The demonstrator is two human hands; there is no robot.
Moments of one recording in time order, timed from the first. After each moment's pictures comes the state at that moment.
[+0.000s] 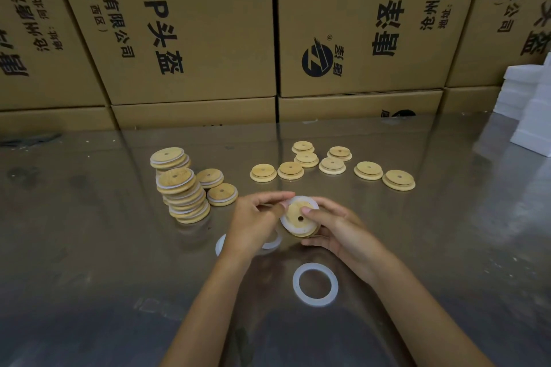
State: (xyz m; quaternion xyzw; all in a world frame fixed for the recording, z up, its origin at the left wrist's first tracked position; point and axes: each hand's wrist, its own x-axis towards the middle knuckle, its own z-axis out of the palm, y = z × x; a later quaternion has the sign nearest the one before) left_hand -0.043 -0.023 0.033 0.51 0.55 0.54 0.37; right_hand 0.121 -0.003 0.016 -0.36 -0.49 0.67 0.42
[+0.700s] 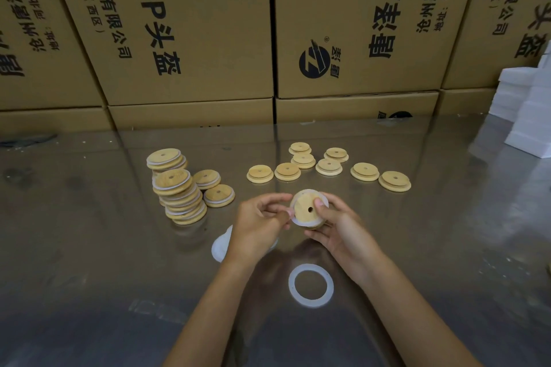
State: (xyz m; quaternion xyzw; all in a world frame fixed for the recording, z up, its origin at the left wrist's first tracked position) left_hand -0.033 -0.021 0.028 0.50 0.54 0.55 0.40; right_hand 0.121 0.001 0.011 -0.36 -0.40 0.68 0.50
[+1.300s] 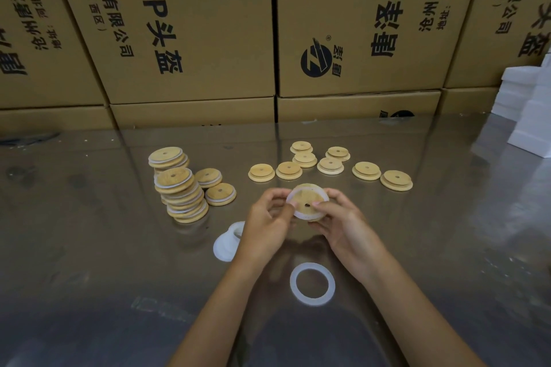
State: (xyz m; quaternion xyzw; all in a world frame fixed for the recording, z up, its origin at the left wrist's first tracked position) left_hand -0.021 -0.021 0.022 0.50 0.51 0.58 0.40; right_hand 0.120 -0.002 0.019 -0.33 -0.41 0.67 0.52
